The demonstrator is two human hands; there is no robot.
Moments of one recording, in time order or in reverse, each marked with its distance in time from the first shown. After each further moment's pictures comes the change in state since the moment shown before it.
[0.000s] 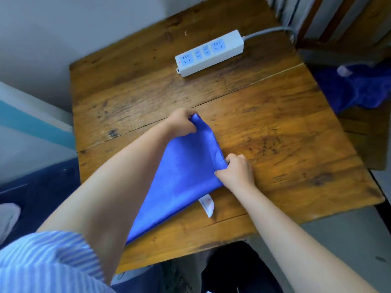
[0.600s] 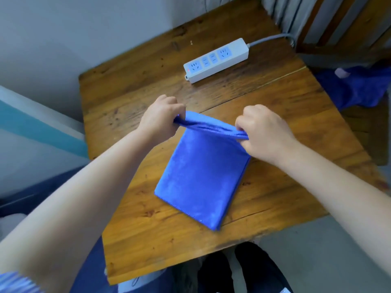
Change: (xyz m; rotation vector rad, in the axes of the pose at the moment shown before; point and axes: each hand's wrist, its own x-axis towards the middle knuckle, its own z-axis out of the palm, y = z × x) left_hand -0.038 -0.043 -0.052 0.499 0.468 0.604; right_hand -0.008 -0.040 -0.079 -0.539 0.393 -0.828
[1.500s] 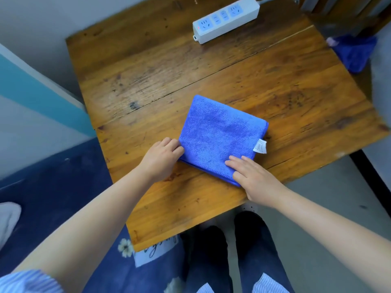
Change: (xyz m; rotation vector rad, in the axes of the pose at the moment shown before) left_hand -0.172 -0.040 0.090 0.079 -0.033 0.282; right_hand -0.128 -0.099 0.131 -0.083 -0.167 -0.192
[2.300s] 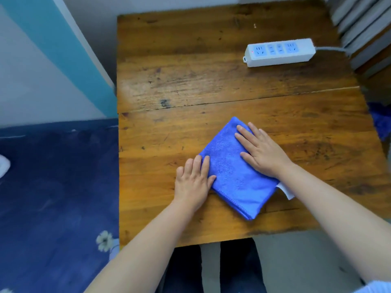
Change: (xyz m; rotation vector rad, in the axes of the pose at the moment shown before) left_hand 0.009 0.069 0.023 -0.049 0.012 -0.729; right_hand 0.124 0.069 -0.031 -0.095 -0.367 0.003
